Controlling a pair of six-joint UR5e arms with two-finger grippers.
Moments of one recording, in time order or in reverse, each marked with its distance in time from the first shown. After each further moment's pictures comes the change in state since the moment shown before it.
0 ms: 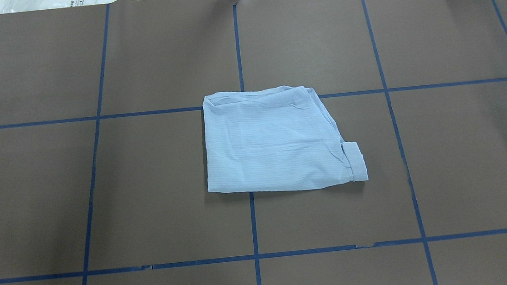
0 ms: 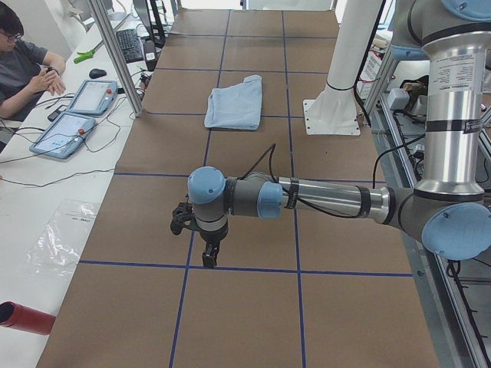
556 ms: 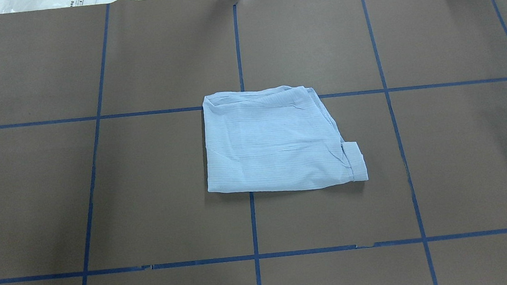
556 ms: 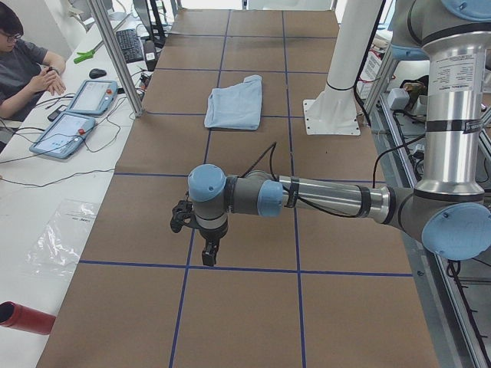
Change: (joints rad) left arm 0.000 0.001 -0.009 0.001 0.000 -0.001; right arm -0.010 -0.028 0.072 -0.071 -0.005 0.008
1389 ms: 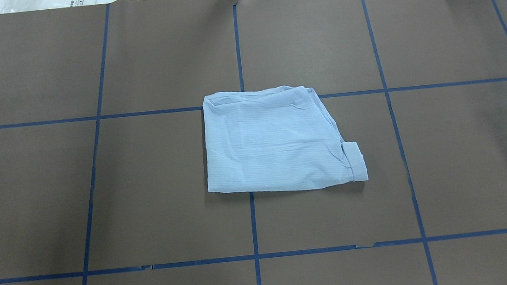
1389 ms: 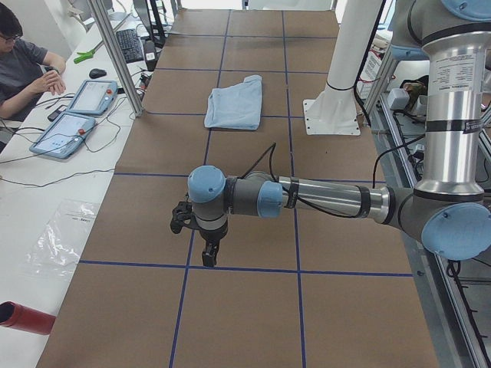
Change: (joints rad) left arm 0.001 -0.001 0.006 -0.001 -0.001 0.000; right arm -0.005 0.000 0.011 -0.052 -0.005 -0.020
